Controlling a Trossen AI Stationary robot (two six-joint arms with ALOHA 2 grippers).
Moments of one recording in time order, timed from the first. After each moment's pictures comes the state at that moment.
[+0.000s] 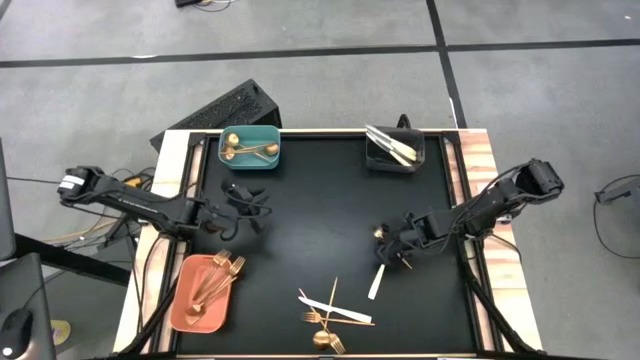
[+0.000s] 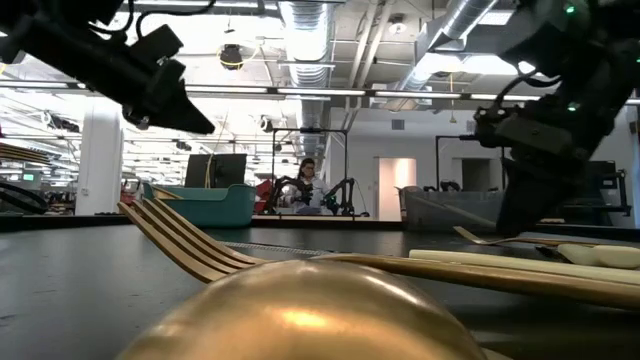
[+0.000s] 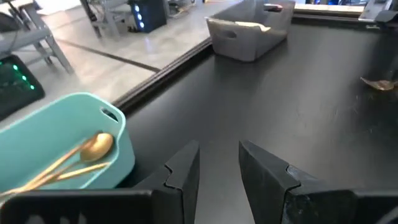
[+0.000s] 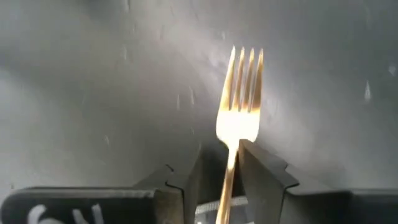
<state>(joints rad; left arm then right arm) -0.16 0.95 0.37 0.03 -0.82 -0.30 0.28 1.39 0.54 -0.25 0.34 0.96</state>
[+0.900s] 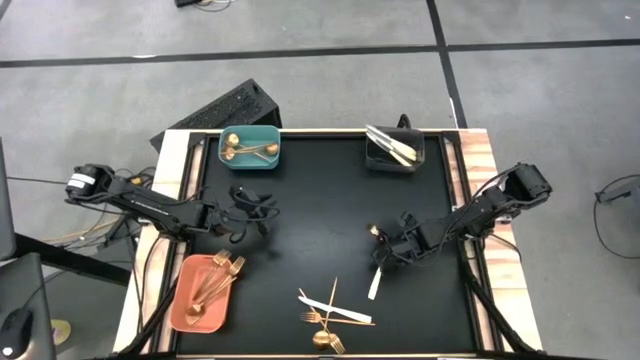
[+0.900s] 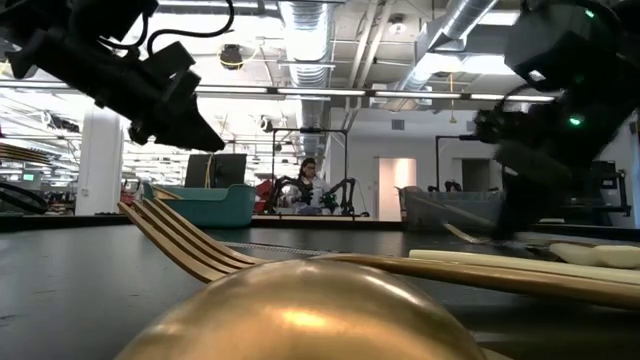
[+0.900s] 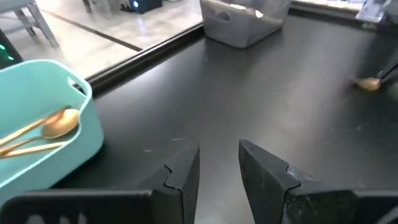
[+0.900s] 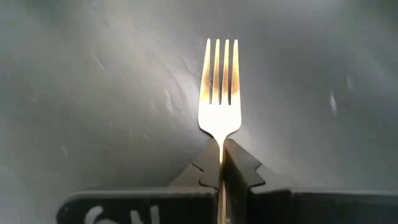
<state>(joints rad) -0.16 1.11 0.37 0.15 -0.78 -0.44 0.36 1.52 0.61 -0.33 0.55 1.00</state>
